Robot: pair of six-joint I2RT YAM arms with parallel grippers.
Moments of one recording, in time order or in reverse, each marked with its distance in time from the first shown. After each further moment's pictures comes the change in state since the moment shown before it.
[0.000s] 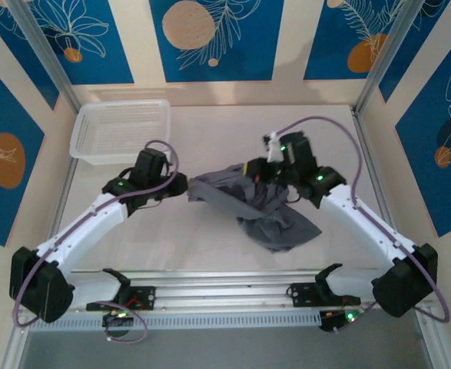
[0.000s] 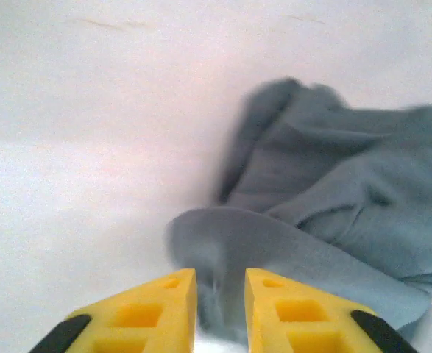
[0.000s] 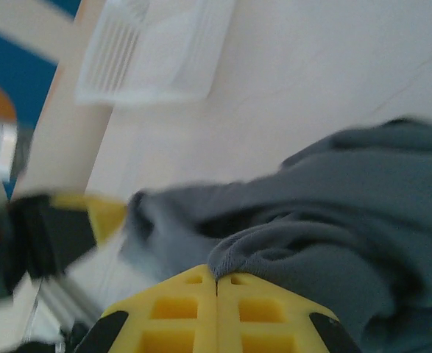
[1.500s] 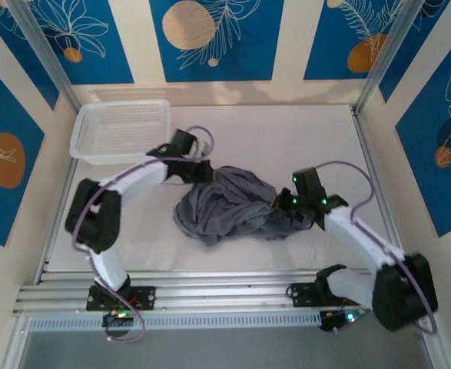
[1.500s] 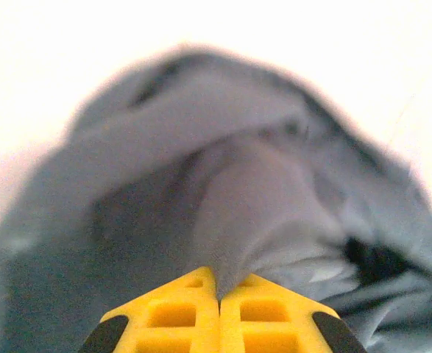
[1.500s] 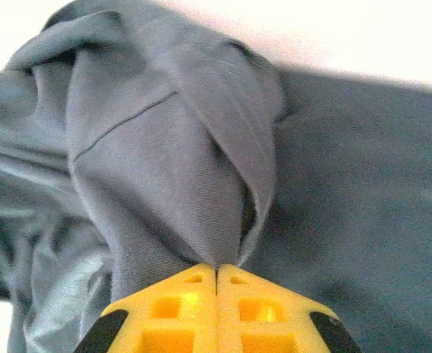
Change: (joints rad) left arm 0.023 0.540 0.319 0.116 0.345 0.110; right arm -0.191 -0.192 -0.458 -0.049 0.165 0.276
